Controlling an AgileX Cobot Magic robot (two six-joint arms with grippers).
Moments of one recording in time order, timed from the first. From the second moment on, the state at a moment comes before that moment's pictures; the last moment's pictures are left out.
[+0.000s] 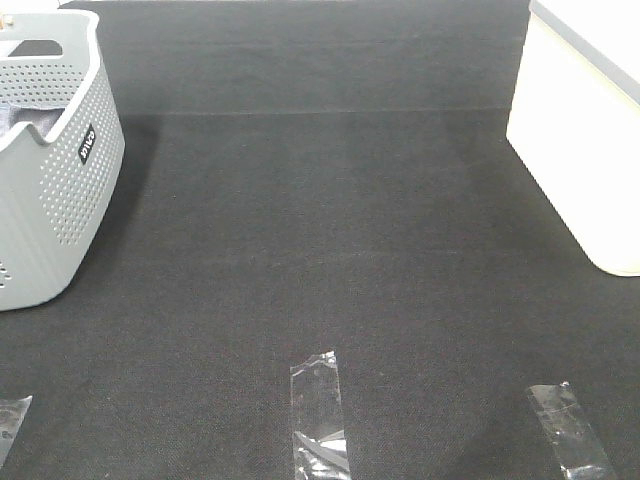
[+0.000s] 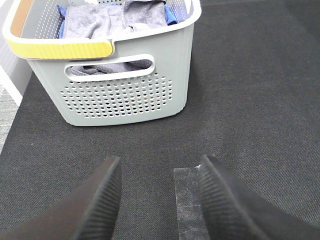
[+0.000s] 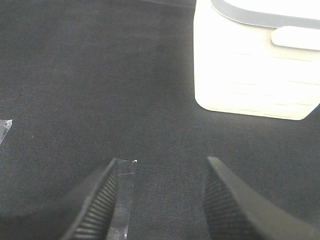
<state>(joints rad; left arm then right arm) 0.00 0.00 -0.50 -0.01 1.05 0.04 -0.03 -0.01 -0.51 0.17 1.07 -0.24</state>
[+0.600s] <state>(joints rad) 0.00 0.00 -0.50 -0.01 1.05 0.04 -0.03 -0.01 -0.51 0.17 1.07 -0.24</state>
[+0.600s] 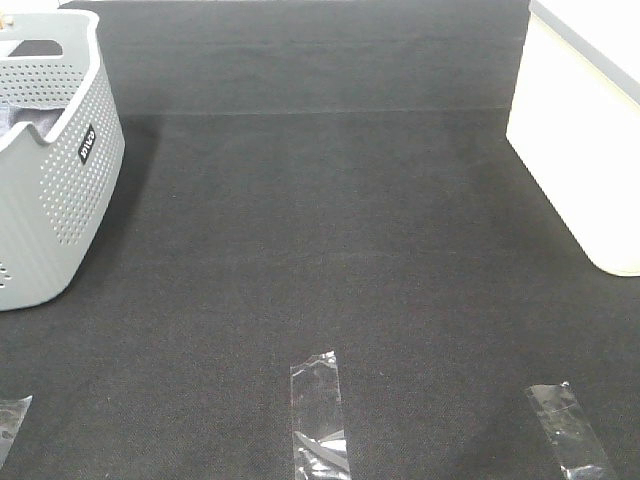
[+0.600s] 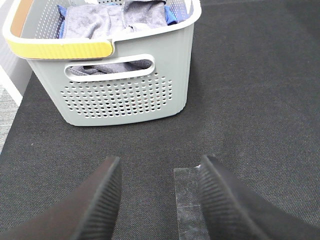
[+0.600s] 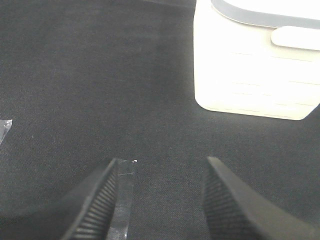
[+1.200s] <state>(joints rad) 0.00 0.00 -0.50 -0.01 1.05 0.04 -0.03 -0.01 -0.51 0.17 1.07 -0.24</state>
